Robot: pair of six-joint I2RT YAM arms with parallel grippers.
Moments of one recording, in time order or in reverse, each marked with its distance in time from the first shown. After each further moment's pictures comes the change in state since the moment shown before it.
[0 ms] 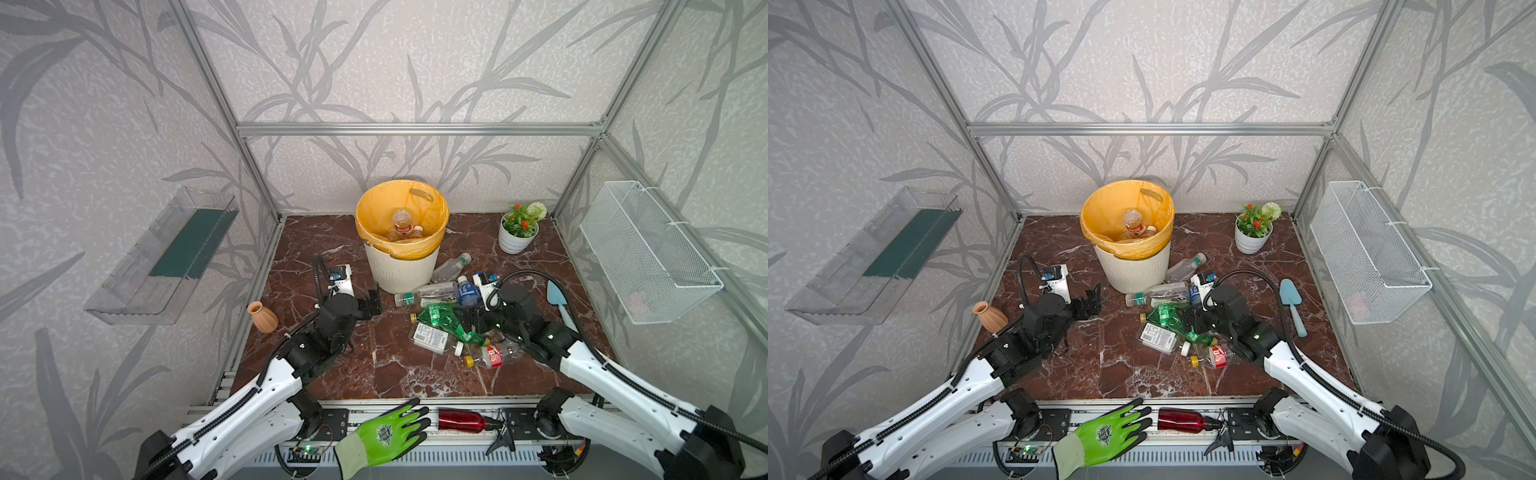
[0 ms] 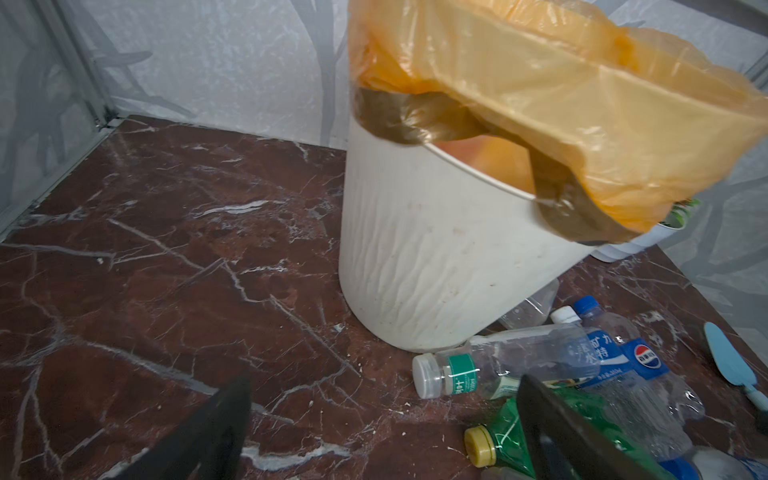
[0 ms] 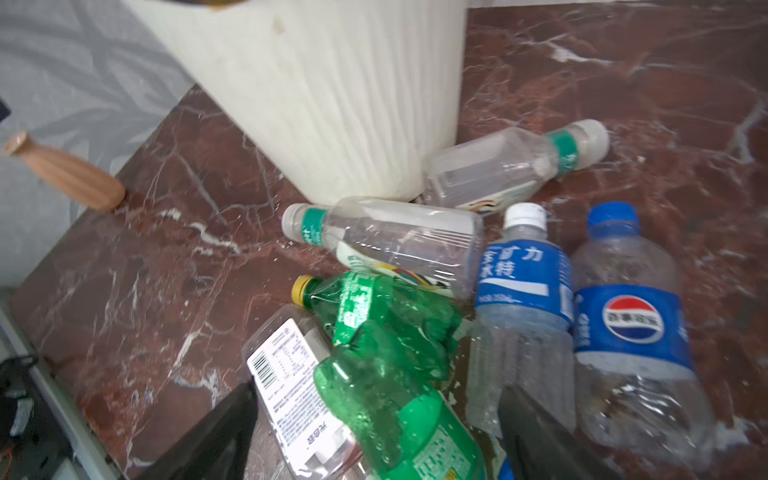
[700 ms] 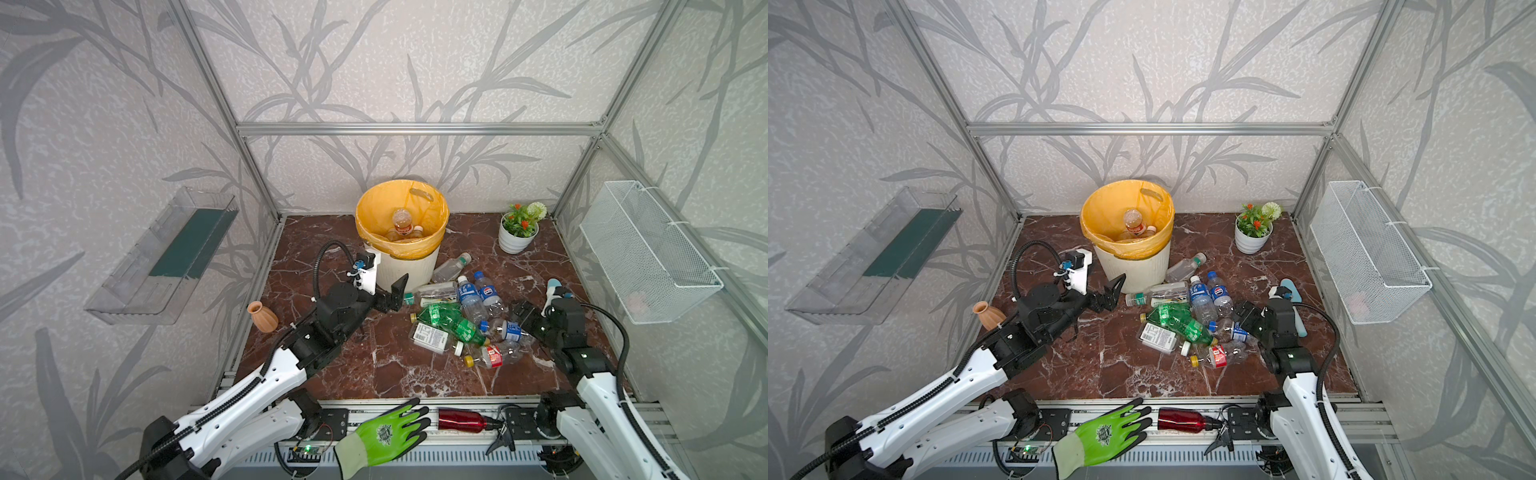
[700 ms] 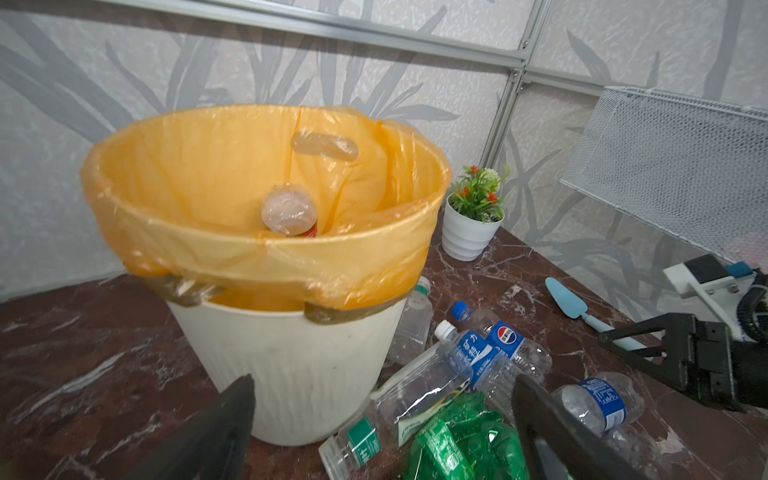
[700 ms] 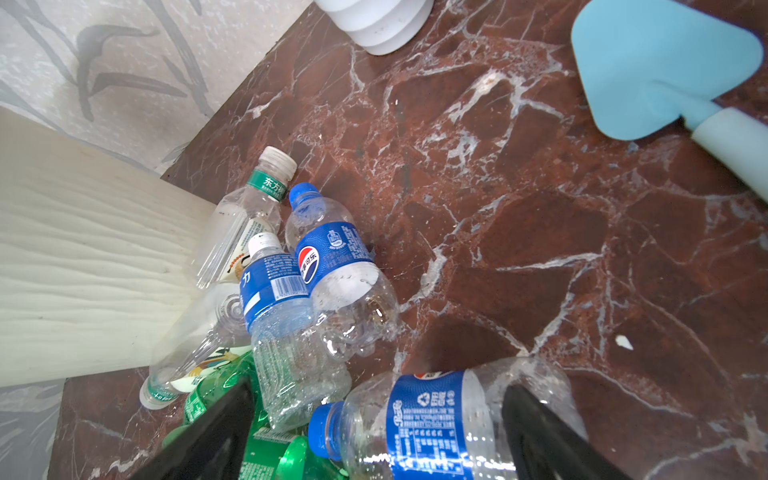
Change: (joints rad) left arm -0.077 0.077 0.091 0.240 0.288 0.292; right arm -0.597 -0.328 -0.223 -0.149 -0.034 0.398
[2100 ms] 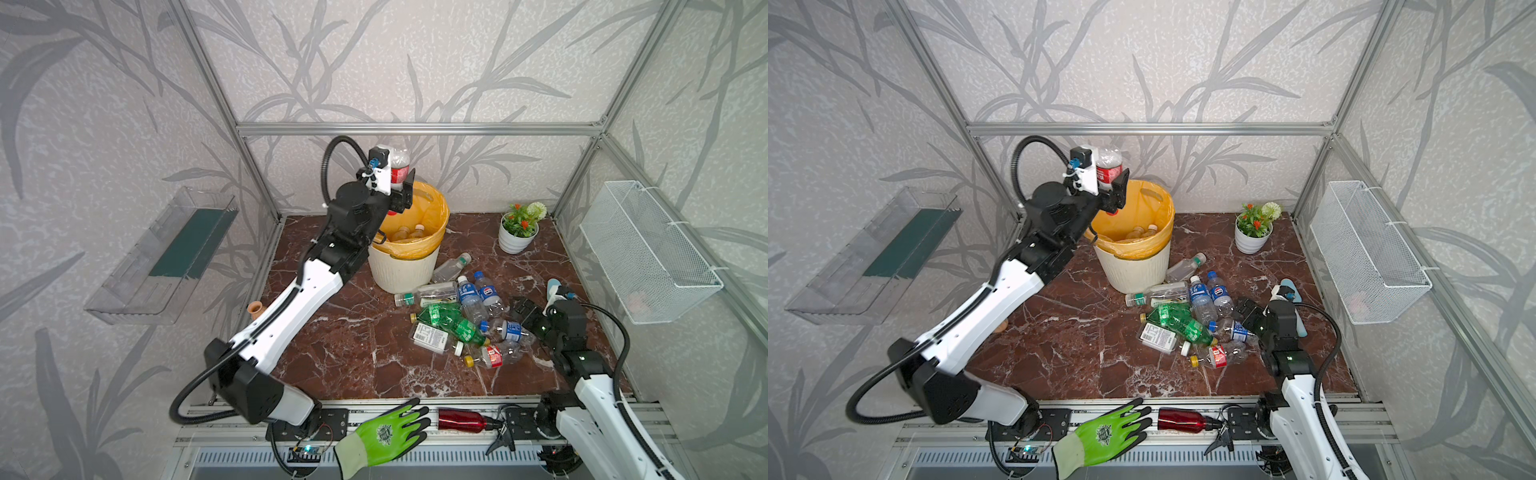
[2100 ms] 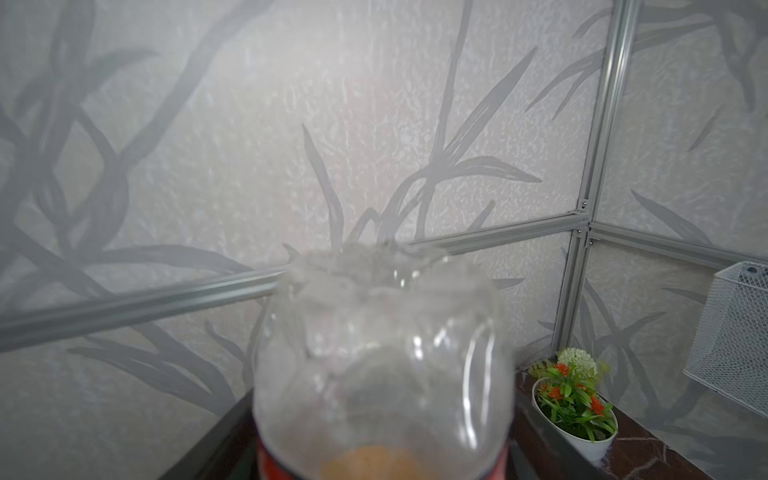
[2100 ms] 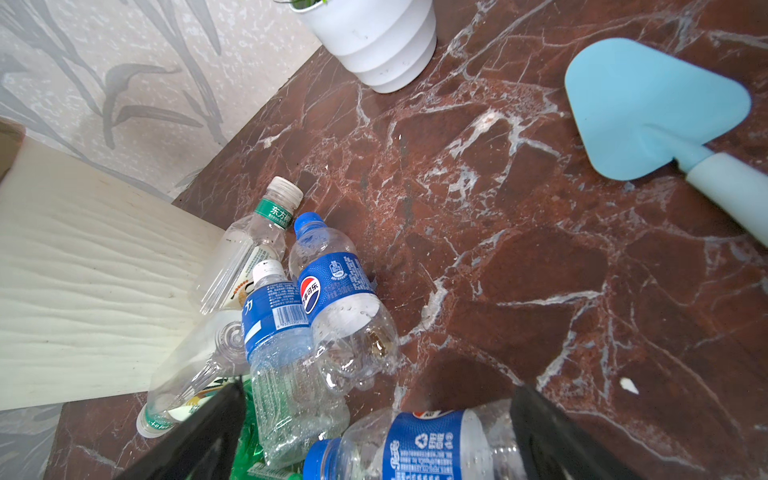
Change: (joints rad) left arm 0.193 0.660 0.879 0.044 0.058 0.249; right arm -0.047 -0.010 -0.056 0.121 0.010 -0.012
